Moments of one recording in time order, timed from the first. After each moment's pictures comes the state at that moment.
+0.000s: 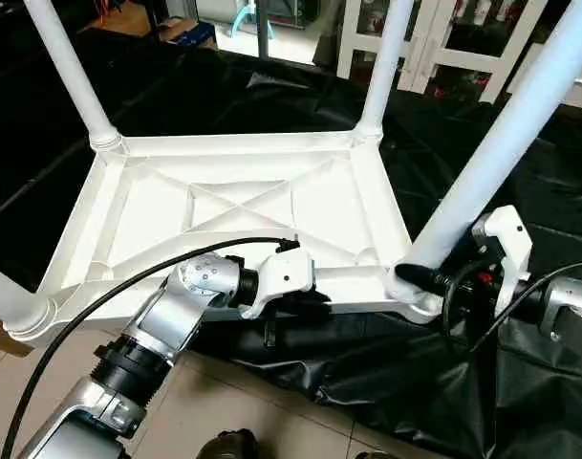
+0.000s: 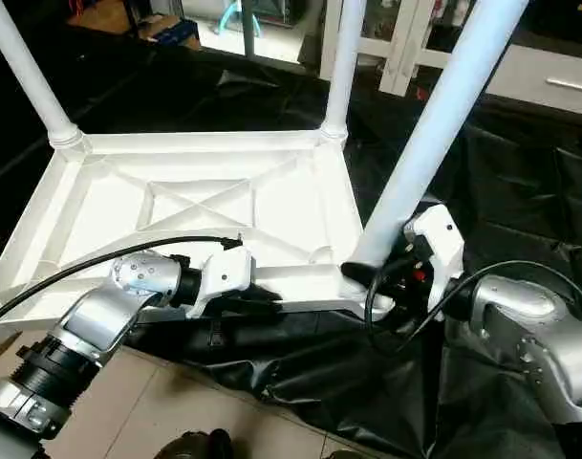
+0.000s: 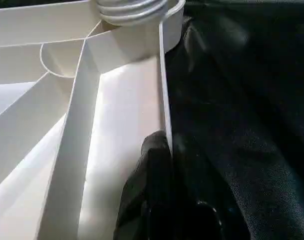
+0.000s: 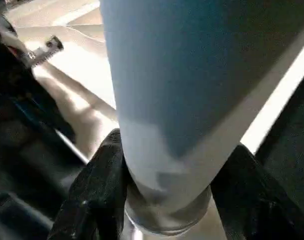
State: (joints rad) left arm -0.52 0.33 -0.41 0.28 0.03 0.10 -1.13; right arm -0.16 -0.79 0.05 -0.16 0.57 0.48 0.73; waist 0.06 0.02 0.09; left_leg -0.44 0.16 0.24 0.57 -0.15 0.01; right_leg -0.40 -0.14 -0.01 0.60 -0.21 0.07
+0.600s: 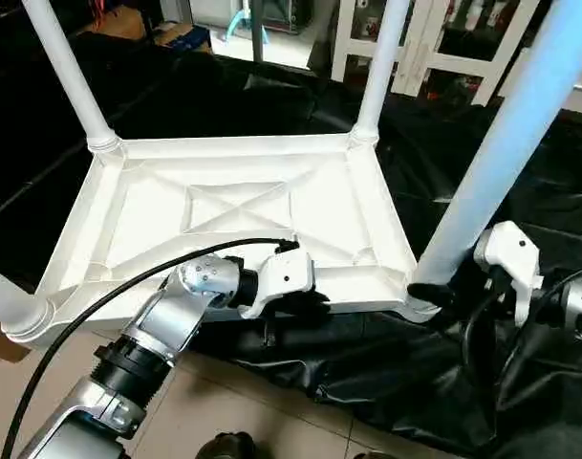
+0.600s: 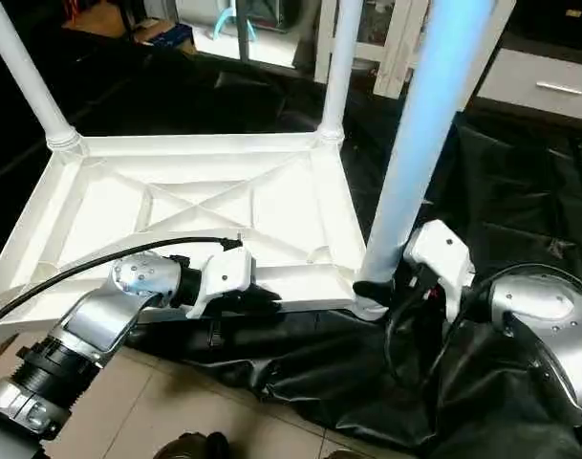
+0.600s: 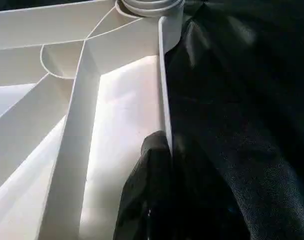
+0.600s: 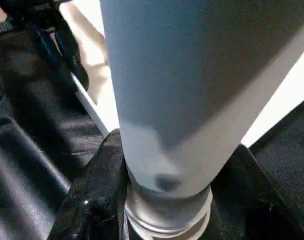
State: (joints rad) left arm -0.51 0.33 -0.41 0.29 0.03 0.10 -1.13; right arm -0.14 -0.88 0.08 -0.13 0.41 0.29 0.90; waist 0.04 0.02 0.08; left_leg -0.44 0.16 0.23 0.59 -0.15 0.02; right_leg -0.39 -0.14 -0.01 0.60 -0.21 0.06
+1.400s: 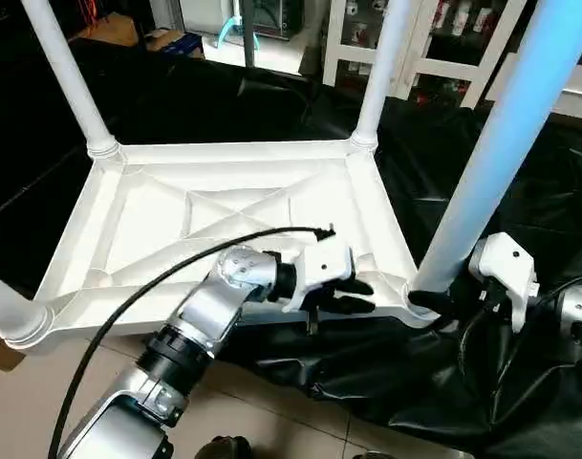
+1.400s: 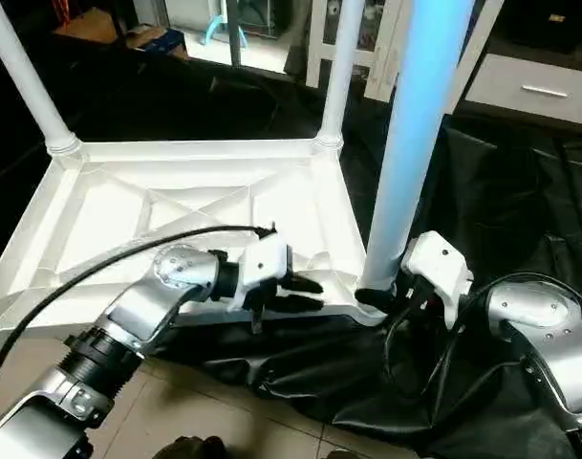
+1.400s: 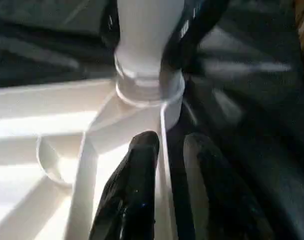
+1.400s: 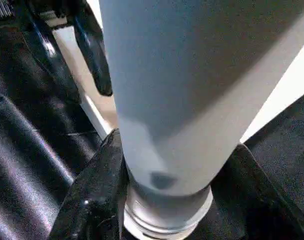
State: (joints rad) left arm -0.59 0.18 -0.44 0.40 0.01 0.10 -1.10; right arm -0.12 -0.84 0.08 -0.09 0.34 0.25 0.91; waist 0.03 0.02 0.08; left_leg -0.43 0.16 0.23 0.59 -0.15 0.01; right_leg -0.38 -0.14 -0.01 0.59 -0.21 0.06
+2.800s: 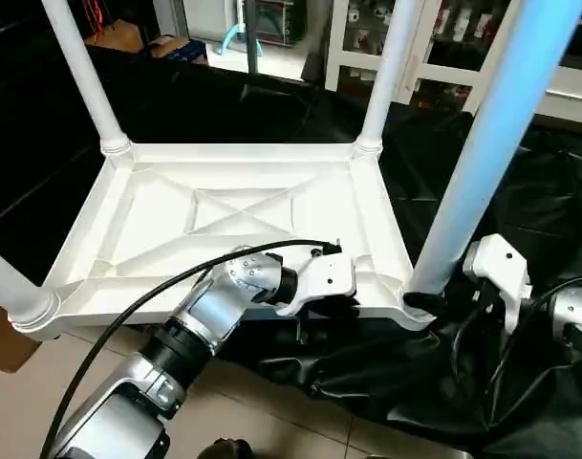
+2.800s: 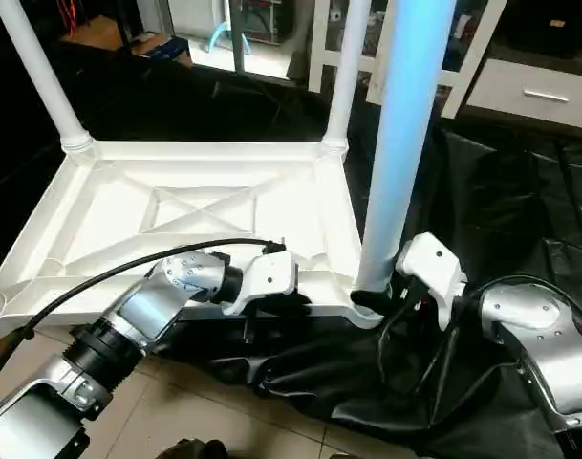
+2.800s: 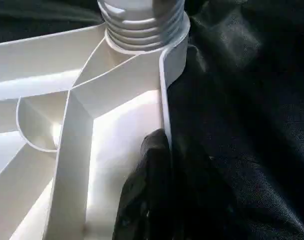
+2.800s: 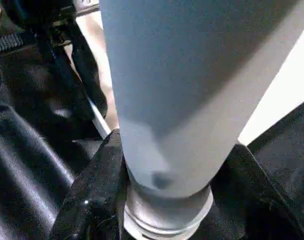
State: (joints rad) left arm -0.64 0.21 -0.52 0.44 0.12 0.10 -1.08; right arm -0.12 -0.79 0.05 -0.10 0.36 0.32 0.93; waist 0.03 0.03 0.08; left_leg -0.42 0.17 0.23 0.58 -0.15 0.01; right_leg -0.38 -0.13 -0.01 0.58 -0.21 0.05
